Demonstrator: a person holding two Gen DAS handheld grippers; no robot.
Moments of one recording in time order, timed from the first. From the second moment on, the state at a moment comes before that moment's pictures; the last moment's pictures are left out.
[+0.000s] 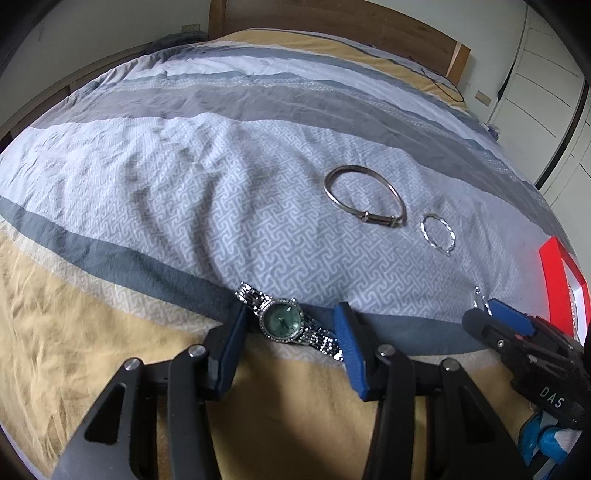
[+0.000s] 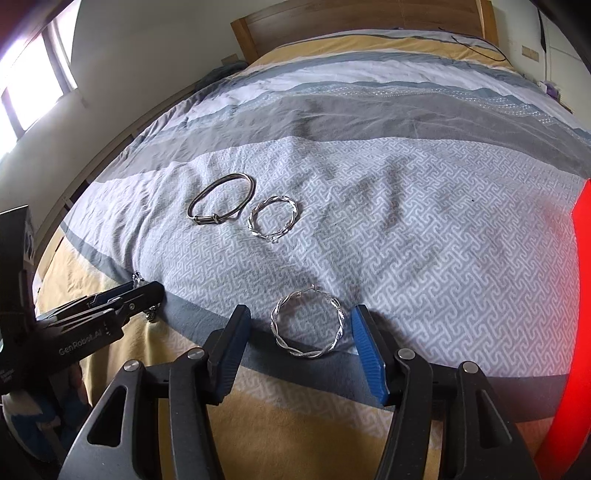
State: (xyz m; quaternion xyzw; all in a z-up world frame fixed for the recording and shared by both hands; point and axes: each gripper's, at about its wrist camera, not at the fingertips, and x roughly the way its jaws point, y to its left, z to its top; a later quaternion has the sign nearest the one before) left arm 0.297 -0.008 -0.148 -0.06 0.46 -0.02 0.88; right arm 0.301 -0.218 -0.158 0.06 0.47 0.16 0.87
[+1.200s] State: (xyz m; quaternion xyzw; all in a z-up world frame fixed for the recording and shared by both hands) left arm 0.253 -0.028 -0.088 0.00 0.43 -0.03 0.90; right arm 0.248 -0.221 -0.116 0.08 0.46 0.13 0.88
